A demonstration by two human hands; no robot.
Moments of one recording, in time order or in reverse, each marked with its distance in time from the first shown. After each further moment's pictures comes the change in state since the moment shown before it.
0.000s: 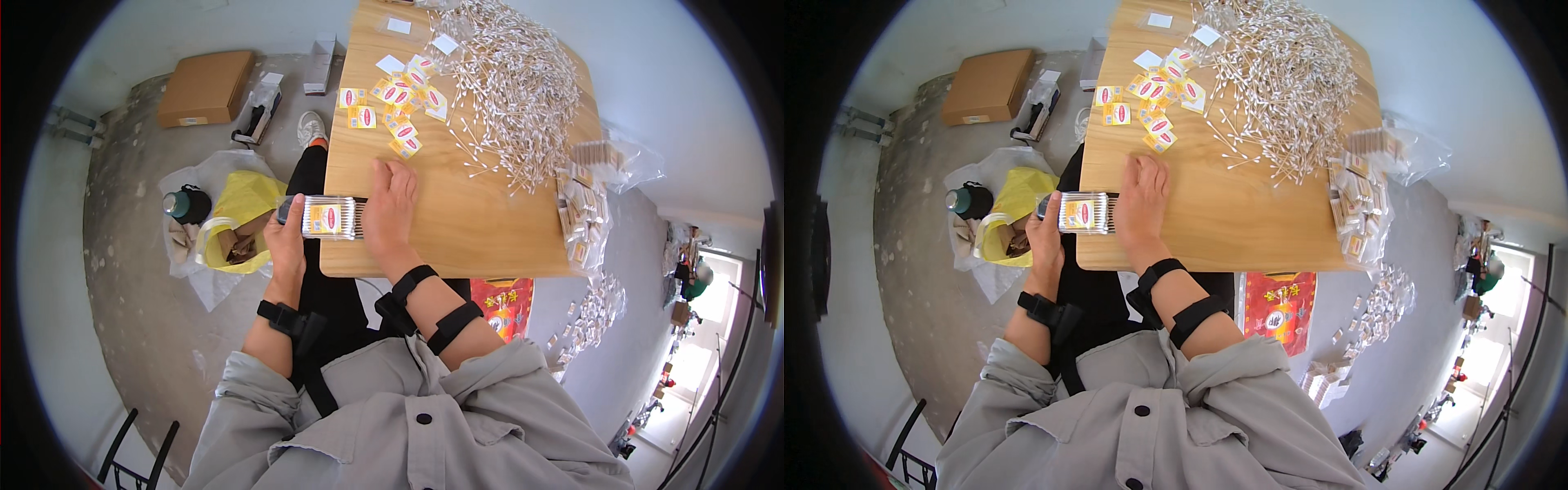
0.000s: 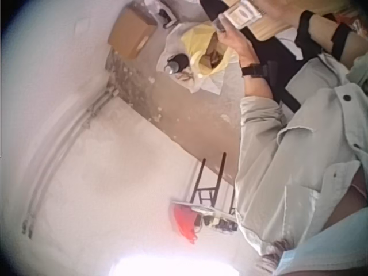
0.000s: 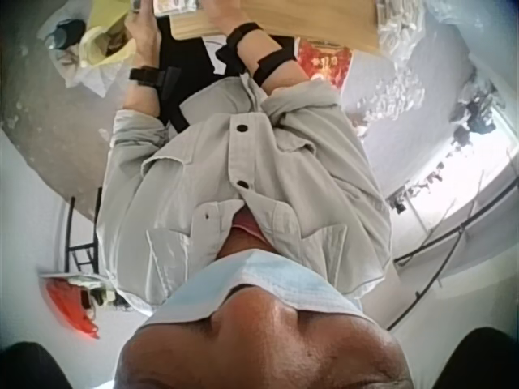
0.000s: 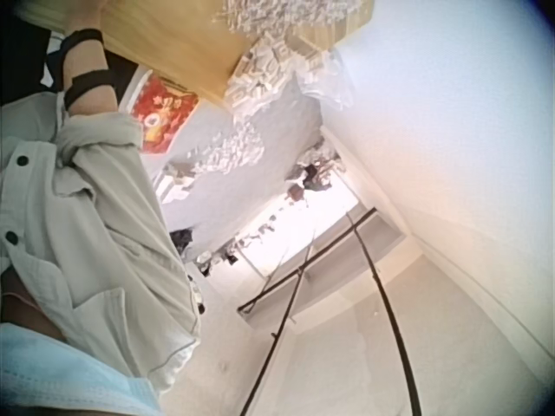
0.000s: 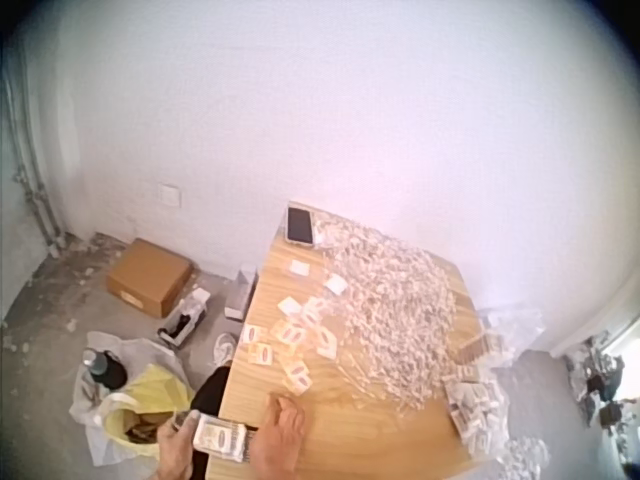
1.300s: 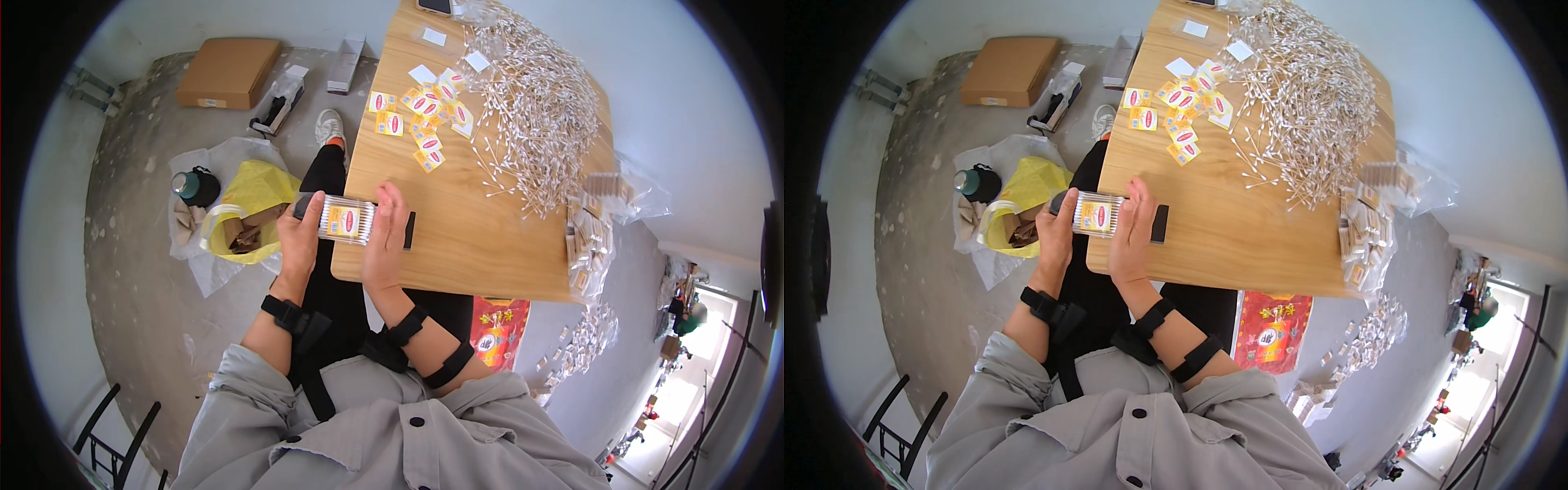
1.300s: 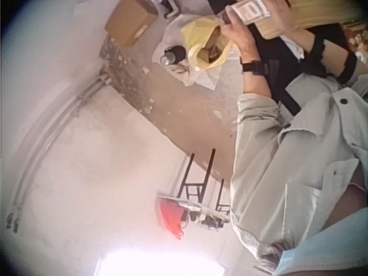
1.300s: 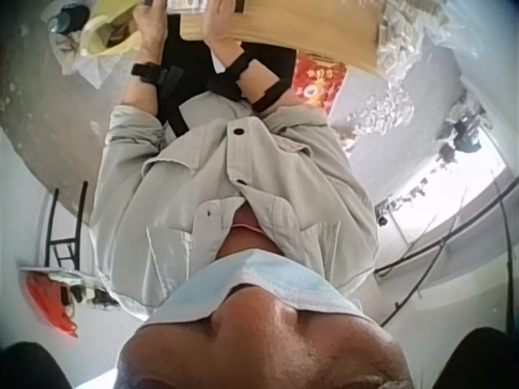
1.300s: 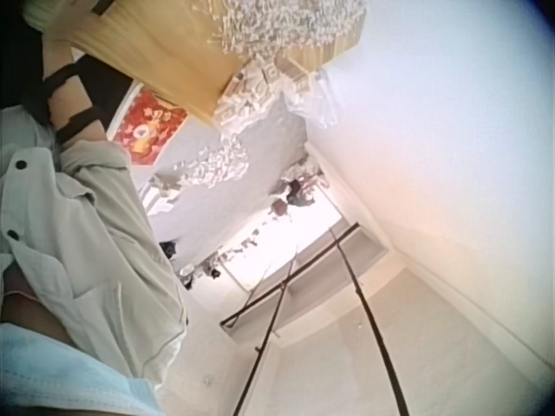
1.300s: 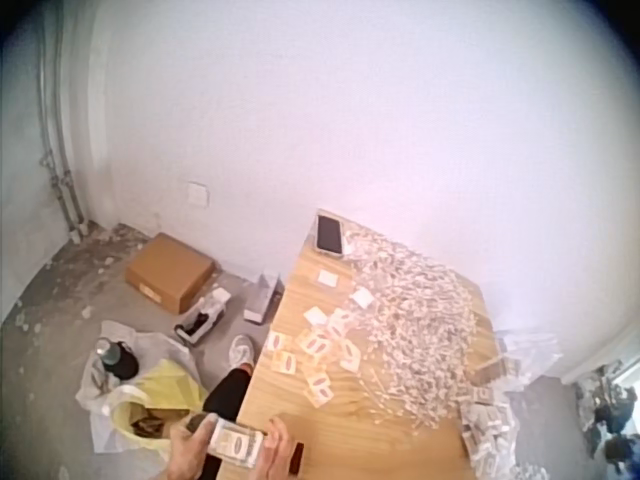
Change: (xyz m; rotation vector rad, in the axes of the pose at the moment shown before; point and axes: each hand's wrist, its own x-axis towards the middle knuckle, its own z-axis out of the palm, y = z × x) left_hand 0.003 0.004 0.000 0.102 -0.020 0.073; right_hand -0.028 -0.048 -0.010 0.968 -0.058 0.453
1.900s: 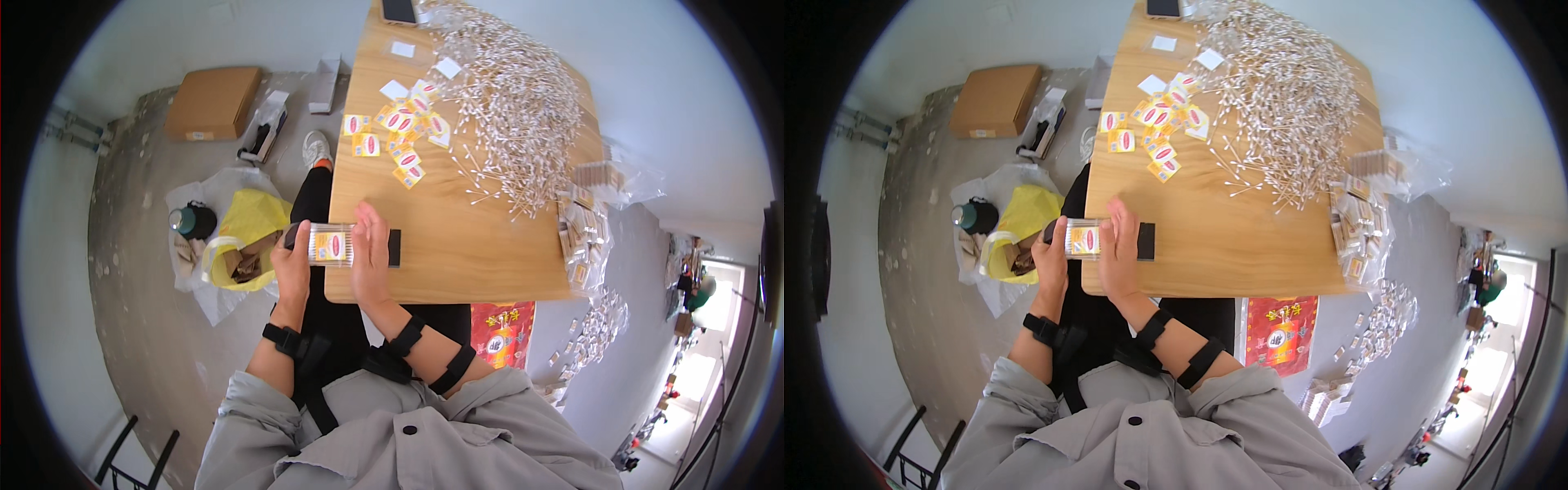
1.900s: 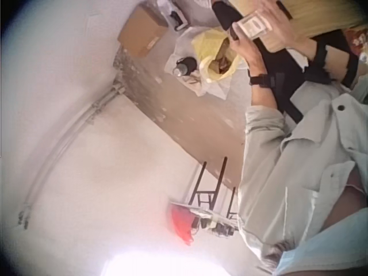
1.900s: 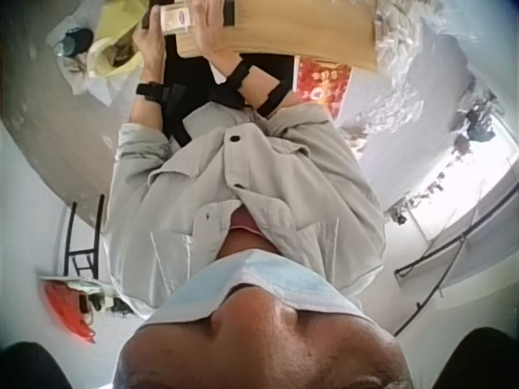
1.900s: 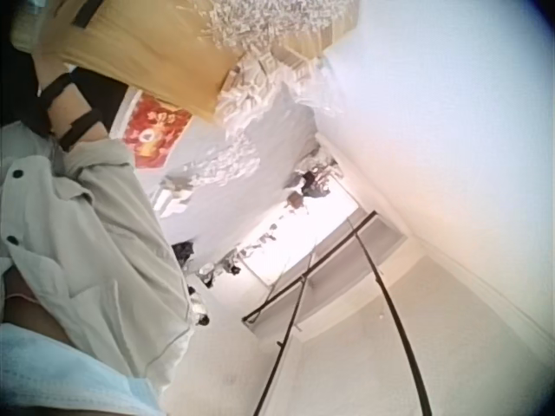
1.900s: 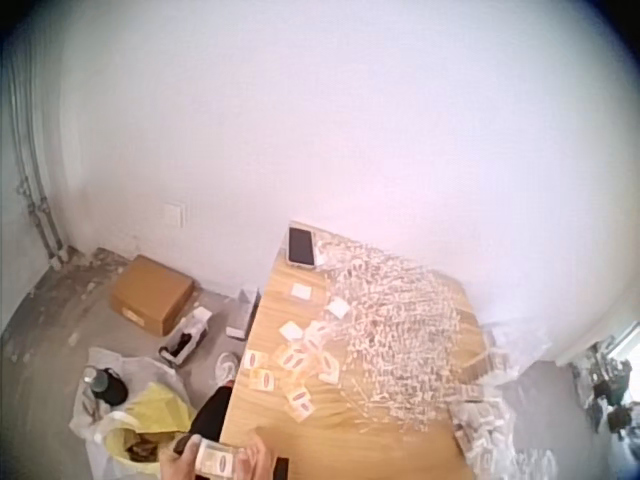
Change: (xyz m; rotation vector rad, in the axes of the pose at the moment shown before) left_hand -0.005 0.005 0.003 0.181 0.026 0.004; right_hand 0.004 0.007 0.001 0.103 0.017 -0.008
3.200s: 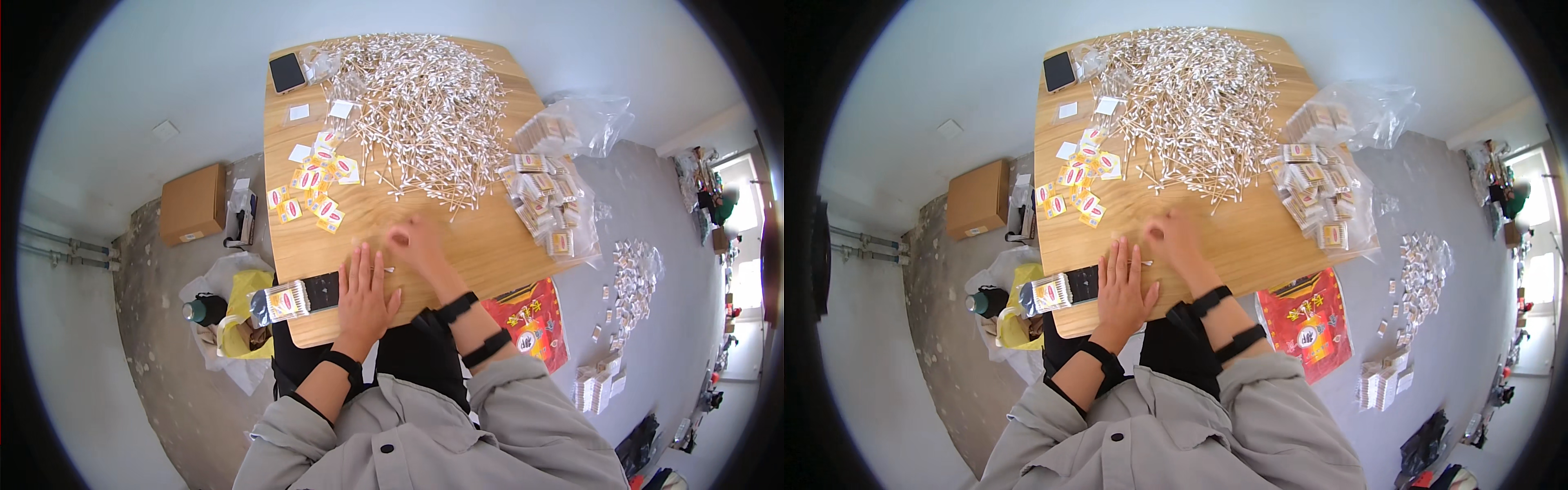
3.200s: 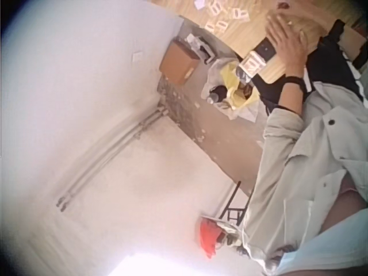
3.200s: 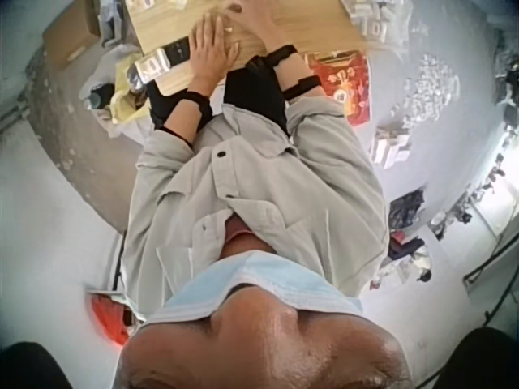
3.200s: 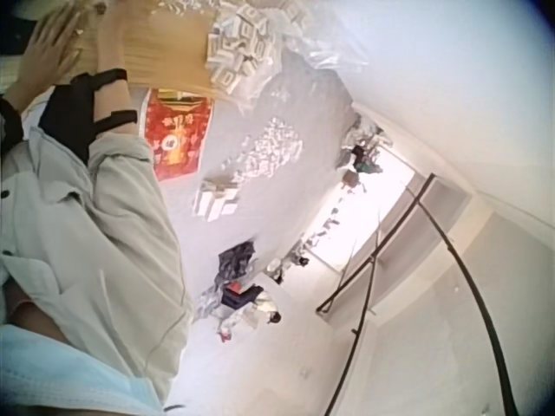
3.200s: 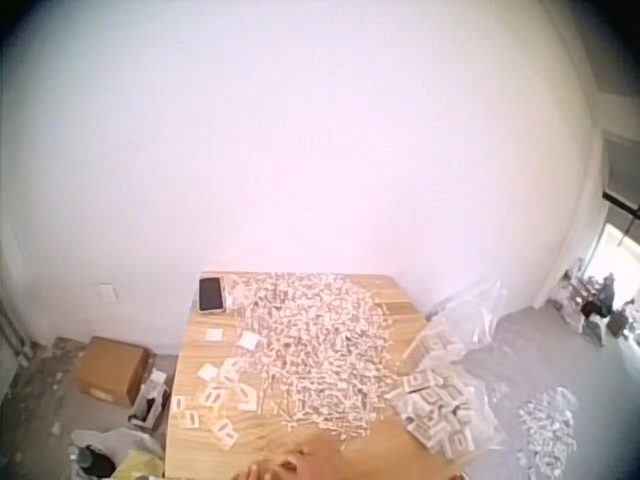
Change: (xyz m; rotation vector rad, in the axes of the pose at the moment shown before) left_hand -0.088 -0.004 0.139 1.248 -0.587 0.946; right_hand 0.087 0.016 -0.207 -0.800 -0.120 -0.053
